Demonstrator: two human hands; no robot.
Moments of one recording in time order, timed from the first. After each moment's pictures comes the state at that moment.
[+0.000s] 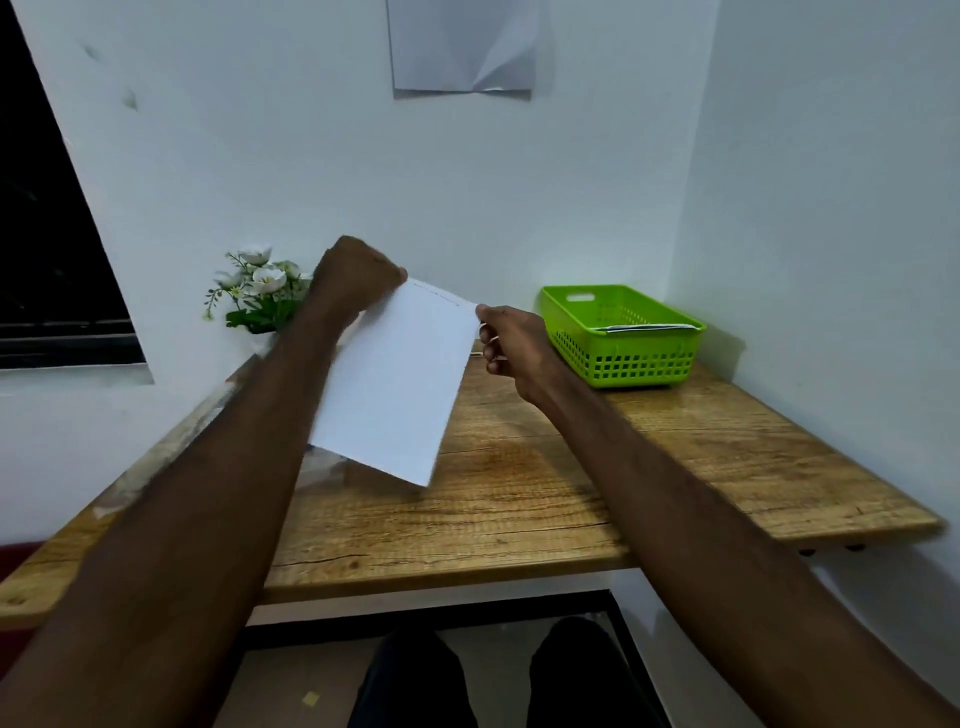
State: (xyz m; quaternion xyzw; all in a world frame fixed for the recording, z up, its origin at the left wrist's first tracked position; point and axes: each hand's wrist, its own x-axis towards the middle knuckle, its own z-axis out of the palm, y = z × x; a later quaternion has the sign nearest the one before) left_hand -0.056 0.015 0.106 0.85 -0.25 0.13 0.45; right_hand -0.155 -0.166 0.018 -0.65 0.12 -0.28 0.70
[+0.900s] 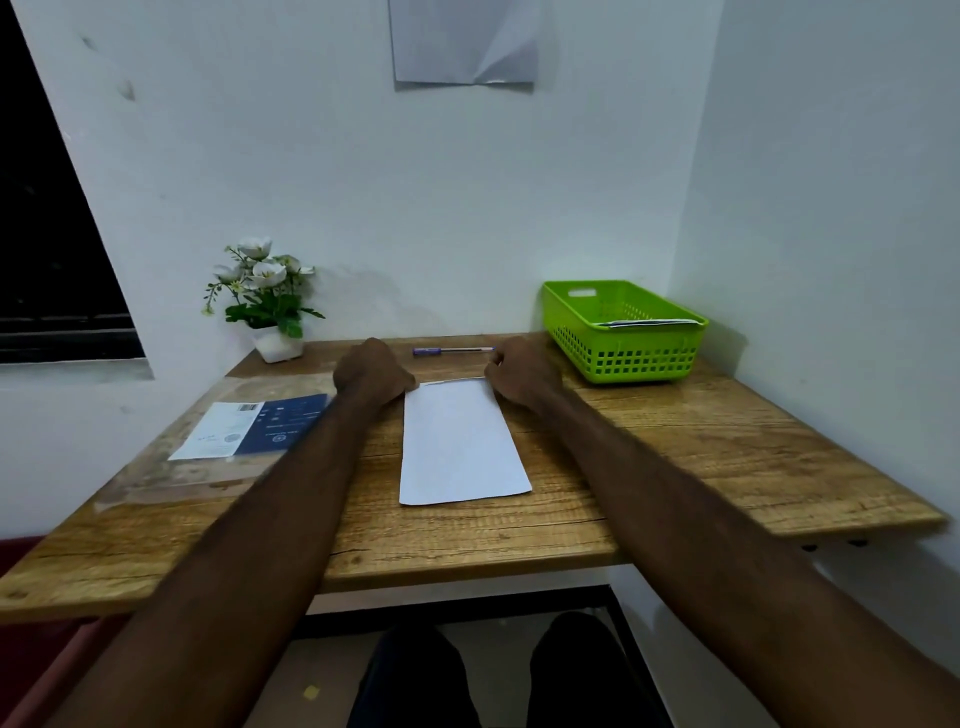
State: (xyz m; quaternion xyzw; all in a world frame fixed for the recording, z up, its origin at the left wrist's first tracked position) left_hand -0.060 -0.003 0.002 0.96 -0.12 0.05 0.24; right_hand -0.140 -0.189 -0.021 -0.92 0.21 -0.24 0.21
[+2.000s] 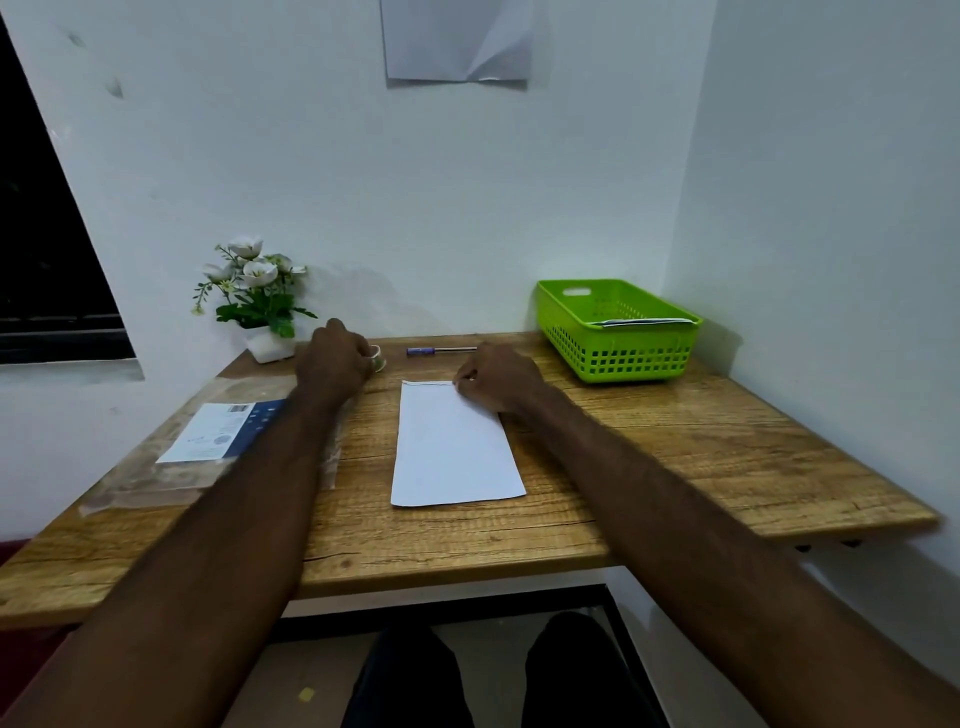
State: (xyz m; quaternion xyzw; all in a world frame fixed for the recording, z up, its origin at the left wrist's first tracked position) left_hand -0.021 0.029 0.000 0.93 -0.22 0.17 0.23; right_hand -0.148 -0.168 -0.014 -0.97 0.10 -0.19 0.12
